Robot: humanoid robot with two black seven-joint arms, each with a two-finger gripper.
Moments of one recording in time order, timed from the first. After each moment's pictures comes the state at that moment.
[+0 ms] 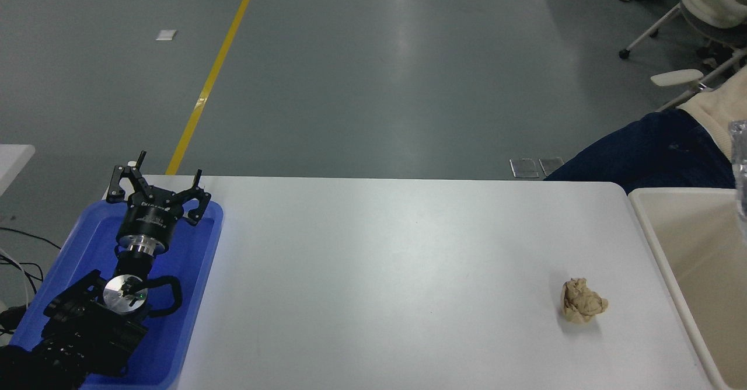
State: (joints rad) left arm -0.64 0.17 -0.97 -0.20 -0.22 -0.79 -0.29; right arm 2.30 -0.78 -1.86 1.17 -0.25 0.79 0.03
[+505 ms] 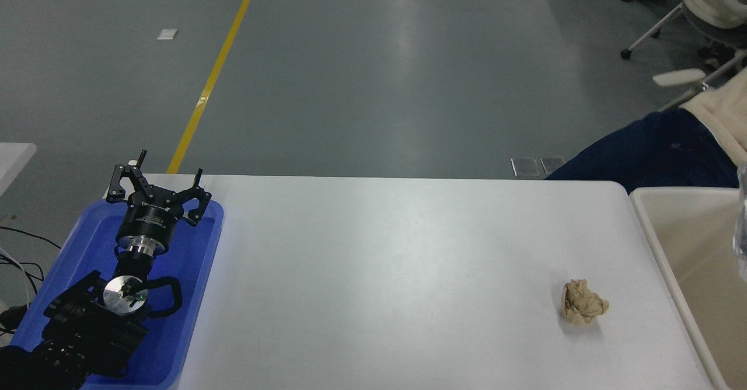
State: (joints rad) left arm -0.64 0.17 -0.97 -0.20 -0.22 -0.79 -0.29; right arm 1.67 -0.86 -1.52 0.92 -0.25 0.46 0.03
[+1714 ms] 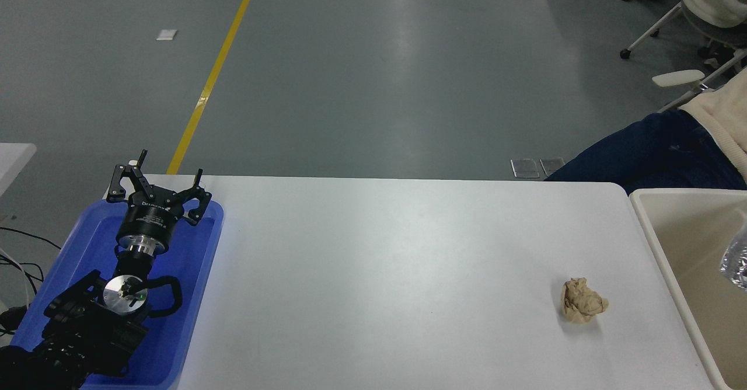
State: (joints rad) left arm -0.64 0.17 -0.97 -0.20 -0.21 -0.79 -0.29; right arm 0.76 -0.70 -0.87 0.25 -0.19 0.00 0.02
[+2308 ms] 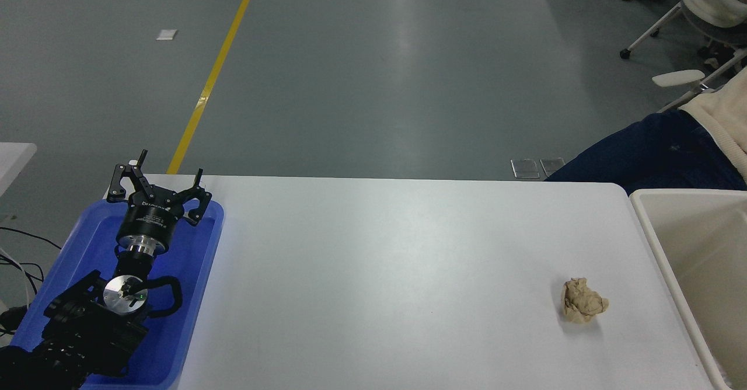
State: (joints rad) left arm -0.64 0.17 -0.97 -0.20 -0.21 -0.79 -0.29; right arm 0.77 -0.70 -0.85 0.30 -0.19 -0.13 0.02
